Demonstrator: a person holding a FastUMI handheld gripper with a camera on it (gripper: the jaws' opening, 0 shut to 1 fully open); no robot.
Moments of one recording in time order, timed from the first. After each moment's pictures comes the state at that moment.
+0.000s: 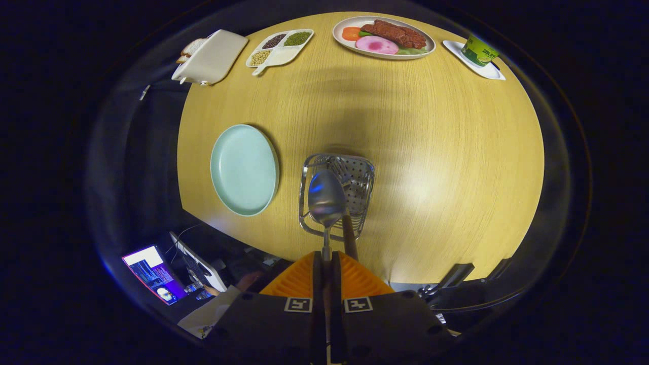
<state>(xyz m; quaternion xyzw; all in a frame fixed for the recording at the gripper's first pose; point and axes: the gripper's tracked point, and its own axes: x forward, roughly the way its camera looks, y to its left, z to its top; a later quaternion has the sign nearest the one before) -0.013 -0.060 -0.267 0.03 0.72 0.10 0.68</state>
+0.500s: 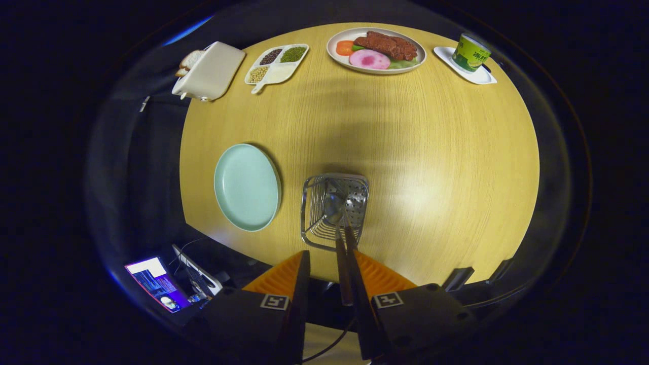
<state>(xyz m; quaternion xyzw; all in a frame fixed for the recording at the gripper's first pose) 0.004 -0.054 -0.246 0.05 0.68 0.10 0.72</state>
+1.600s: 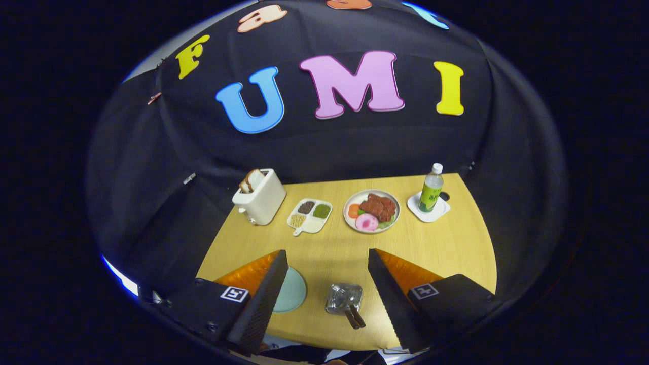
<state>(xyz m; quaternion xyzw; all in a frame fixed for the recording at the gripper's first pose) 0.053 -0.037 -0.035 0.04 0.25 0.09 0.96</state>
